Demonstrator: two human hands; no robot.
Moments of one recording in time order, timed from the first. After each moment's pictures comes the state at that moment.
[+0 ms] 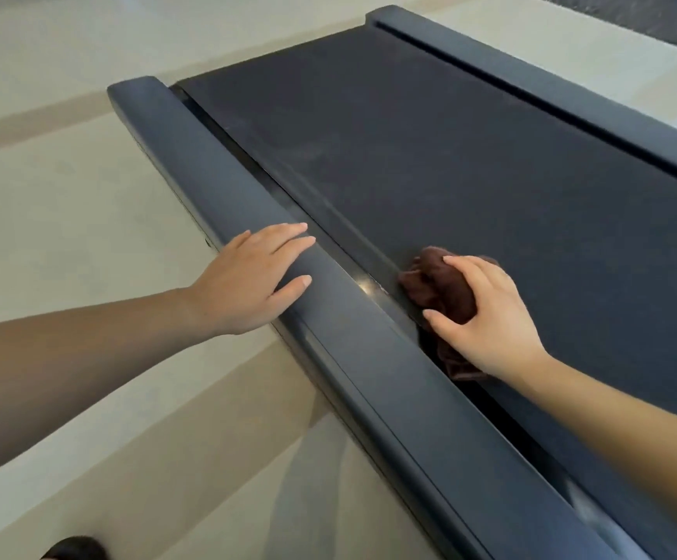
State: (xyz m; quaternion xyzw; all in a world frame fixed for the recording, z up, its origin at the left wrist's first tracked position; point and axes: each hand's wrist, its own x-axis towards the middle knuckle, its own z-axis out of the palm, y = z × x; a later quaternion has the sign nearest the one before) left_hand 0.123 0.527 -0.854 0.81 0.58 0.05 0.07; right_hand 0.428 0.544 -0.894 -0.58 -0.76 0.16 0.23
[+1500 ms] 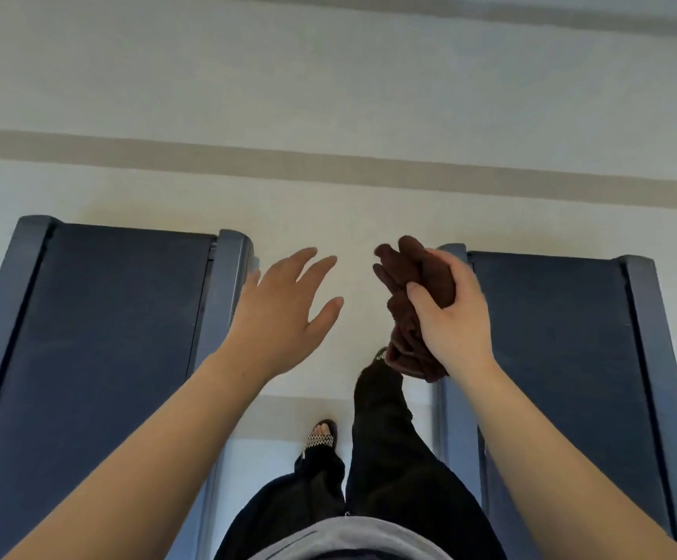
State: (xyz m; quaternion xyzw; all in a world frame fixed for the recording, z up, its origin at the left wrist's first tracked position) left_hand -0.289 0.364 -0.173 0.44 0.87 0.10 0.20; right_hand -0.151 0.519 -0.191 -0.41 -0.73 0.52 0.17
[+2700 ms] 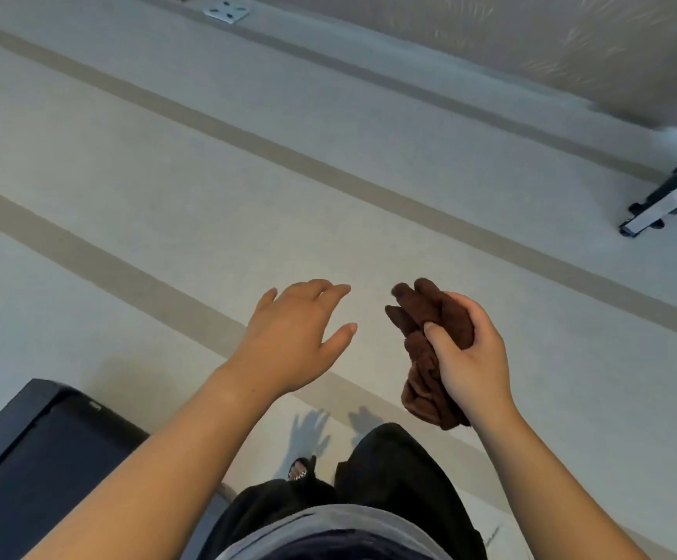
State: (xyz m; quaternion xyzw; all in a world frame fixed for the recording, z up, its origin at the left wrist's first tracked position) left_hand -0.949 0.673 -0.107 0.29 0.94 0.12 0.12; right_hand -0.863 0.873 -0.147 -0.25 -0.77 0.57 0.13
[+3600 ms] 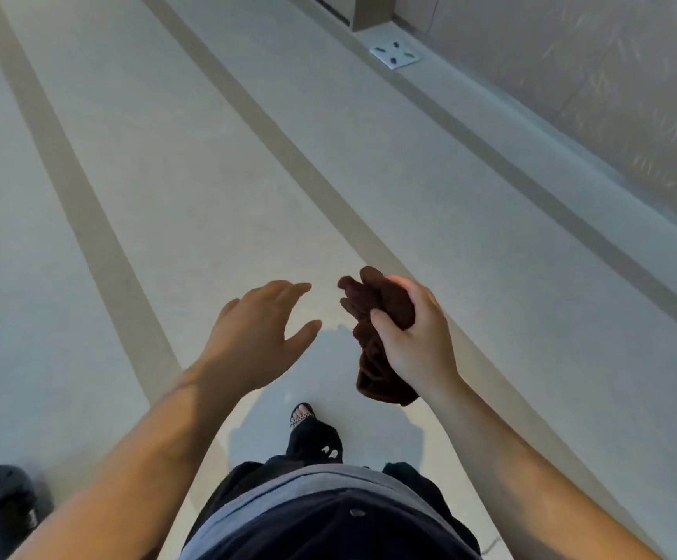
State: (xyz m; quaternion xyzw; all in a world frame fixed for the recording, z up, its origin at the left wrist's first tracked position) left_hand -1.604 0.659 -0.125 0.00 0.98 0.19 0.09; right_hand -1.644 0.860 -0.165 0.03 -0.84 0.54 -0.04
